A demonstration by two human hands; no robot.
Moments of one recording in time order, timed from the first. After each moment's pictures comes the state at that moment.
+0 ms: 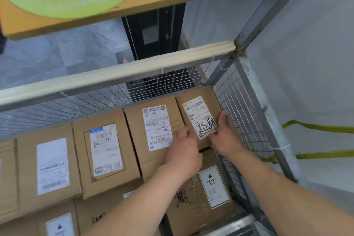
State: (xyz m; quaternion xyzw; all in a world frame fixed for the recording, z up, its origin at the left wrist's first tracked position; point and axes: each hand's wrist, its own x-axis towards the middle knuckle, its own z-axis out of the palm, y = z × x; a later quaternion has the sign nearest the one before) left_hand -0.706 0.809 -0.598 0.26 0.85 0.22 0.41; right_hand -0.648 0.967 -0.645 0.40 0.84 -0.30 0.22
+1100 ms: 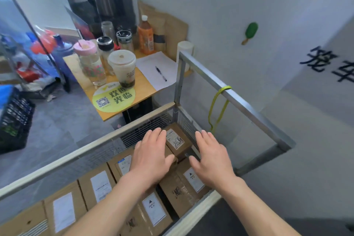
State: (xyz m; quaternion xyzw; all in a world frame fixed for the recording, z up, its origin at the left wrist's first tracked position) left_hand -0.660 0.656 -0.236 0.46 0.87 0.14 0.11; right_hand -0.506 0.779 -0.228 0.36 0.92 -0.14 0.01
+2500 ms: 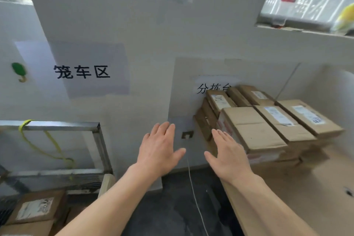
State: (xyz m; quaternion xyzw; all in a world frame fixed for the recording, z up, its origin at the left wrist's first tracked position) left_hand -0.276 0.681 -0.082 0.85 0.48 0.18 0.09; right_hand -0.069 0.598 -0.080 0.78 0.61 -0.01 -0.15
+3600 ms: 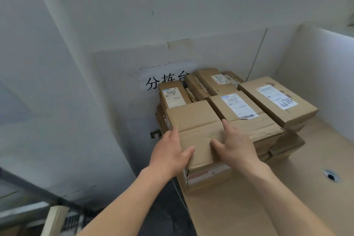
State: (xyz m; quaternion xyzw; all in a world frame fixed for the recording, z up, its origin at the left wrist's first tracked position) left_hand 0.005 0.703 -0.109 0.83 0.46 0.12 0.28; right_hand 0.189 0.616 -0.100 0.85 0.47 -0.11 -0.21
